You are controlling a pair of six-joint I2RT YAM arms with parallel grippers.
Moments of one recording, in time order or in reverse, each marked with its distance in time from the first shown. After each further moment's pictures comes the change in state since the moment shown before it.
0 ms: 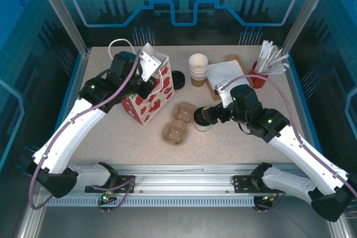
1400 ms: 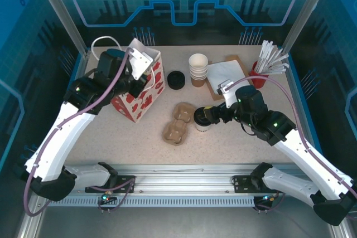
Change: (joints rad) left arm 0.012 -0.043 0.093 -0.117 -0.043 0.040; right arm 0.000 -0.053 0.003 0.003 0.005 -0.008
